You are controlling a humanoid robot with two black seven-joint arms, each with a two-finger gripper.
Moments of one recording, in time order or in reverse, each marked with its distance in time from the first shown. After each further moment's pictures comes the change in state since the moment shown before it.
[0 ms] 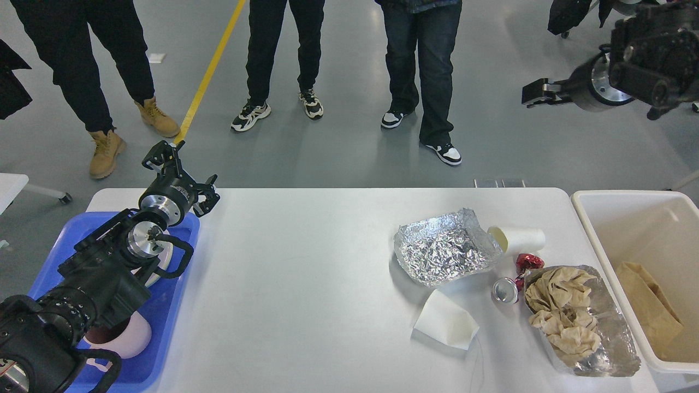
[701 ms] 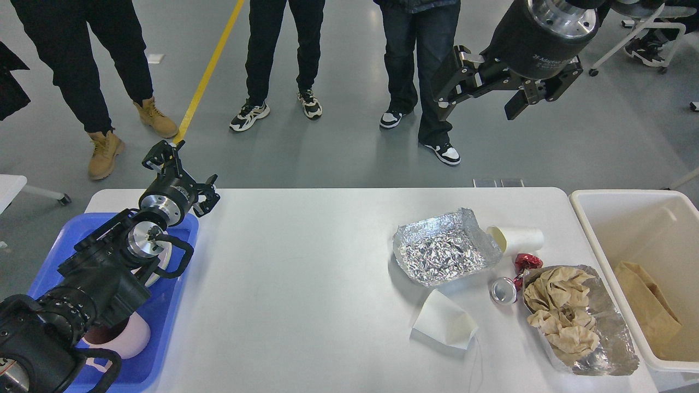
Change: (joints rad) left arm 0.000 0.000 0.000 0.000 -0.001 0.000 0.000; right arm 0.492 0.132 0.088 0.295 0.133 0.526 0.000
